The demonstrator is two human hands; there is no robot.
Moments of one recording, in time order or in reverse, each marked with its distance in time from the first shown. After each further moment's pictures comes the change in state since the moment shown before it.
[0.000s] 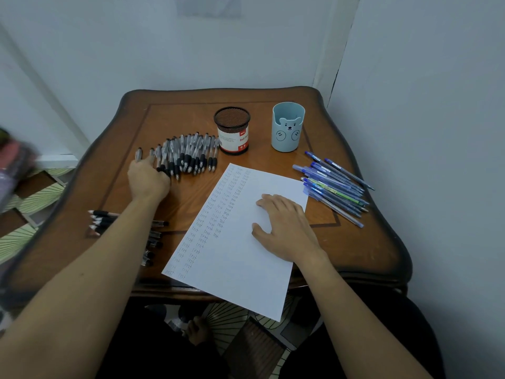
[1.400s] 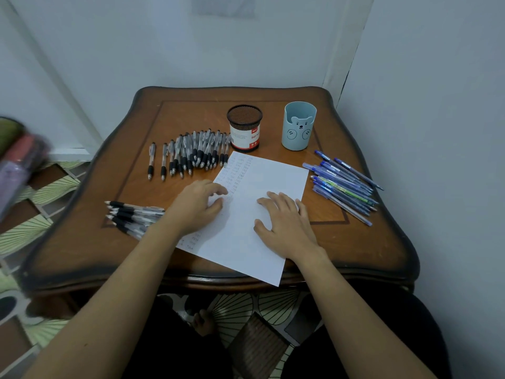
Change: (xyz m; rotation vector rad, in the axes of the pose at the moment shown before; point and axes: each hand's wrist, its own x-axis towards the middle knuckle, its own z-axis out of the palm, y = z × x) left_hand -0.077 -0.001 -0.006 0.200 -0.436 0.662; right_hand 0.001 -0.017 0.012 -0.059 -0.063 0.055
